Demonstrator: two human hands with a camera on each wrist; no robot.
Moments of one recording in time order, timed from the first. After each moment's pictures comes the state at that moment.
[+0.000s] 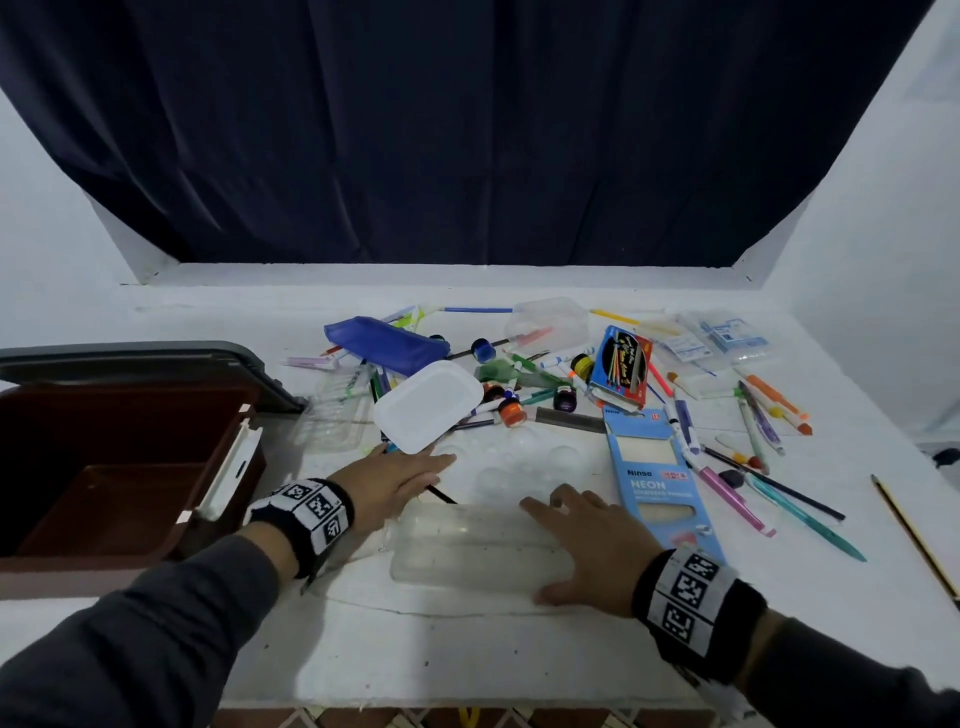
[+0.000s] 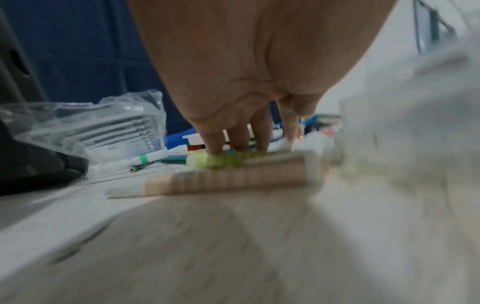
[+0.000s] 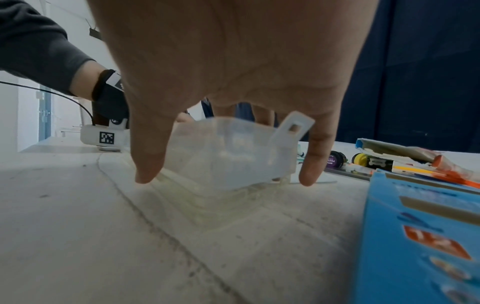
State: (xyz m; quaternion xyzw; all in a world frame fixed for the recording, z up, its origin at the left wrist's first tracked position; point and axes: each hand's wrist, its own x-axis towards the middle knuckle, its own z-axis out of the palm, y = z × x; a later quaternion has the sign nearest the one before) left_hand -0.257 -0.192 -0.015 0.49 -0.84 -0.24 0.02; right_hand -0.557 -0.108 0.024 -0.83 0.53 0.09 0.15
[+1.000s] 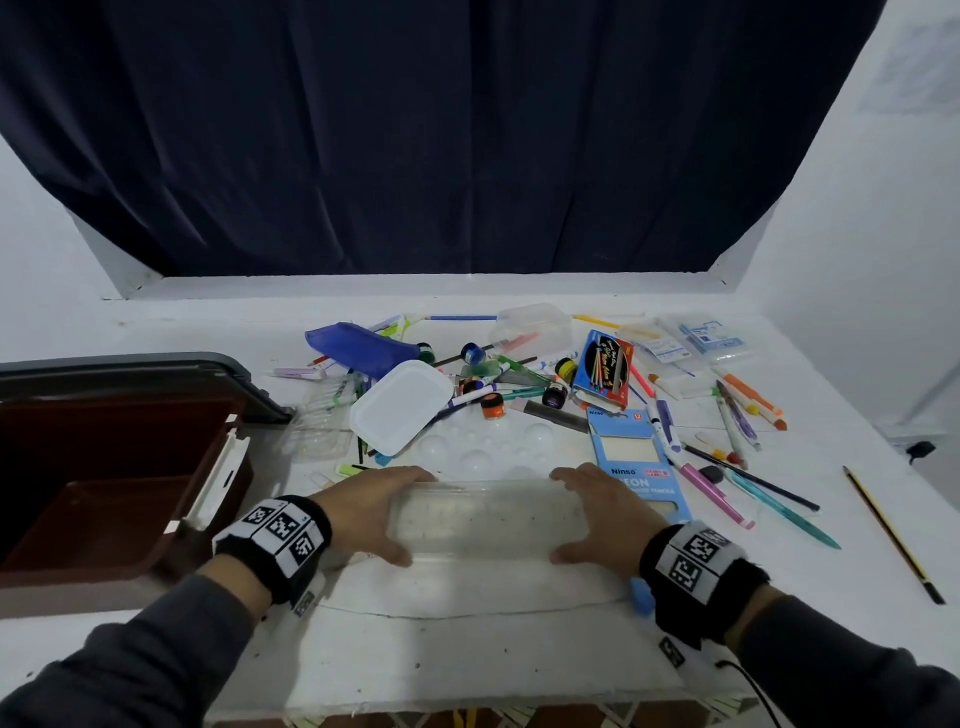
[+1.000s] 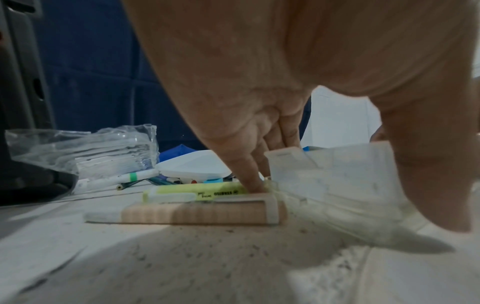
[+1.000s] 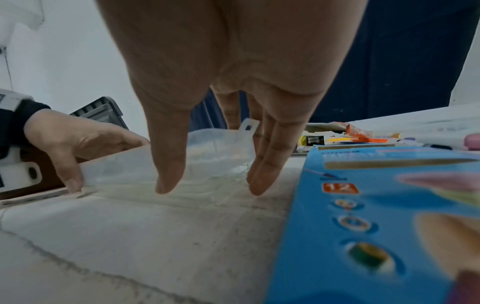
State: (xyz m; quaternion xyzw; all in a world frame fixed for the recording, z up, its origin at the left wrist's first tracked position) left_hand -0.264 -0.170 0.007 0.51 -0.80 -0.31 0.00; right_hand -0.587 -0.131 0.016 -0.76 0.60 -0.03 0.24
